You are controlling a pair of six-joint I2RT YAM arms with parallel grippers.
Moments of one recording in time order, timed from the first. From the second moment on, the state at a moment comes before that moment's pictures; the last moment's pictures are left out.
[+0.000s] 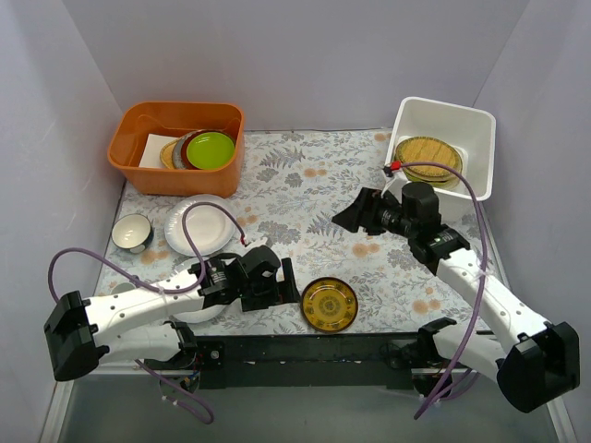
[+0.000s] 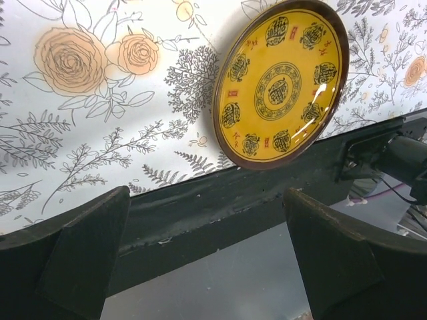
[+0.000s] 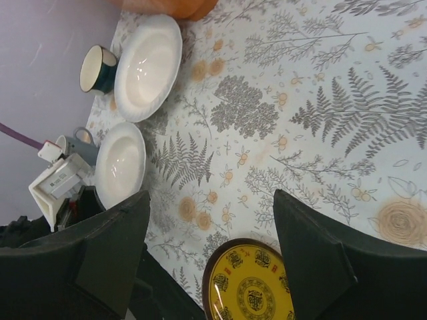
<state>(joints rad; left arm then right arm) -1.07 1.08 0.73 -0.62 -0.06 -1.15 0.40 1.02 0.77 -0.14 -0.41 0.59</state>
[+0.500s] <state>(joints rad) -0.78 1.09 0.96 -0.70 -0.04 -0.94 0.63 1.35 0.68 0.15 -0.38 0.74</state>
